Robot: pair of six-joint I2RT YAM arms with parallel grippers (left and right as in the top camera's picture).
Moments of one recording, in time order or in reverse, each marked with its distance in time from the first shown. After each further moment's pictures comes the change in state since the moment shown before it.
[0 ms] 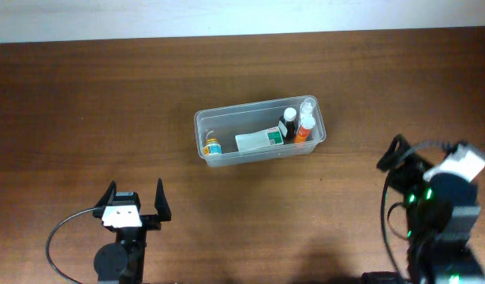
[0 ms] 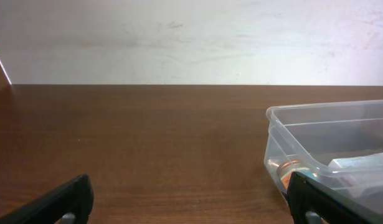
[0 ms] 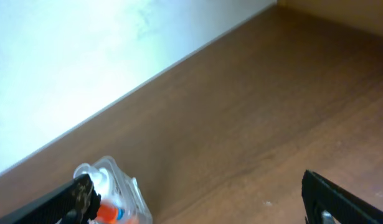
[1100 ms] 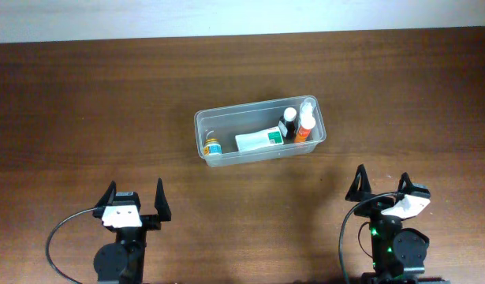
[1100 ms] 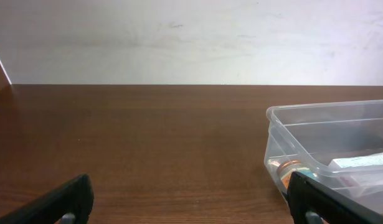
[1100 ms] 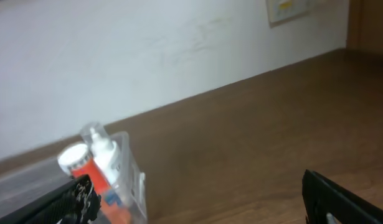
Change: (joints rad) left arm 0.000 0.000 0.000 0.000 0.000 0.000; right arm 0.000 -0.551 -0.734 0.520 -0.172 -0.247
